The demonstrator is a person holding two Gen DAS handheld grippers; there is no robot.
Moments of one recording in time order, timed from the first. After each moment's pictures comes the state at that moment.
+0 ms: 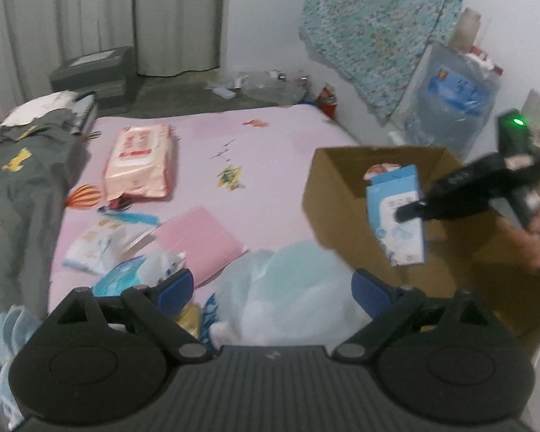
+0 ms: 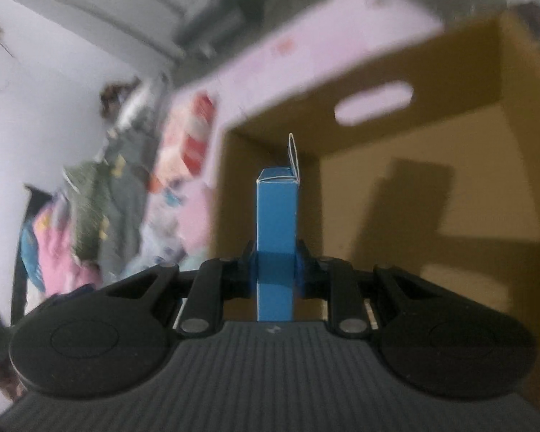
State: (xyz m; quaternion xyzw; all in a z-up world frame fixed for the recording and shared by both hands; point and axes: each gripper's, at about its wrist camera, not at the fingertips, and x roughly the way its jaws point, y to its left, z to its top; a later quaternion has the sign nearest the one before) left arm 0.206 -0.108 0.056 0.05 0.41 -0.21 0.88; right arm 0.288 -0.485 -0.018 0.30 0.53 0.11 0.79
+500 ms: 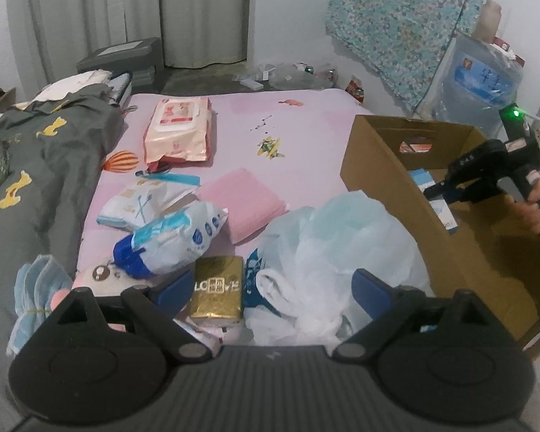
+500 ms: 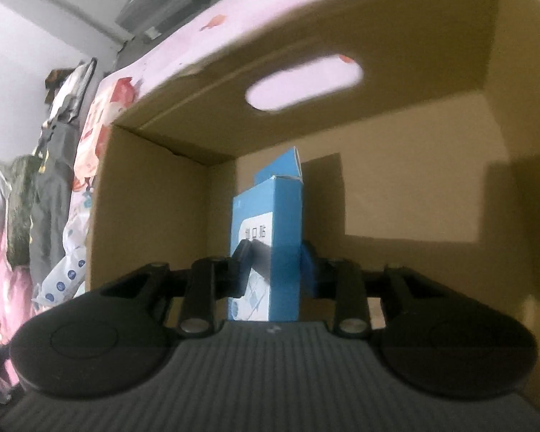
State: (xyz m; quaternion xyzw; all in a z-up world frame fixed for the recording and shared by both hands) left arm 0.180 -0.067 0.029 0.05 0.42 -0.17 0.89; right arm 0.296 -0.510 -0.073 0.28 0.55 0.03 0.78
